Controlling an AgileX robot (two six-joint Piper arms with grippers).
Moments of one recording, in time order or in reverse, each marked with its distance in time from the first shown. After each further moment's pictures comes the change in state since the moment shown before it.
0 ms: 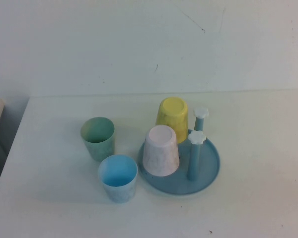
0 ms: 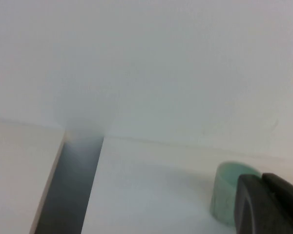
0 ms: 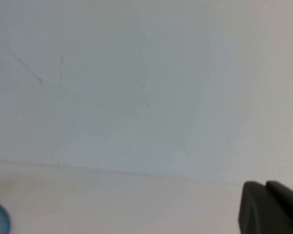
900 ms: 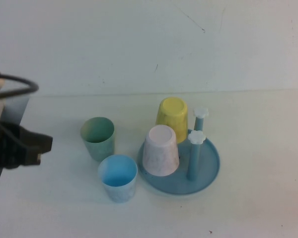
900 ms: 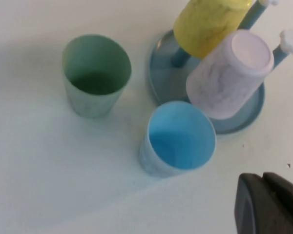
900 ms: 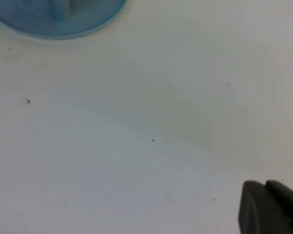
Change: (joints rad) right arm 0.000 0.465 -0.152 0.349 0.486 -0.453; left arm -0.006 0.974 -0.609 -0.591 0.536 0.751
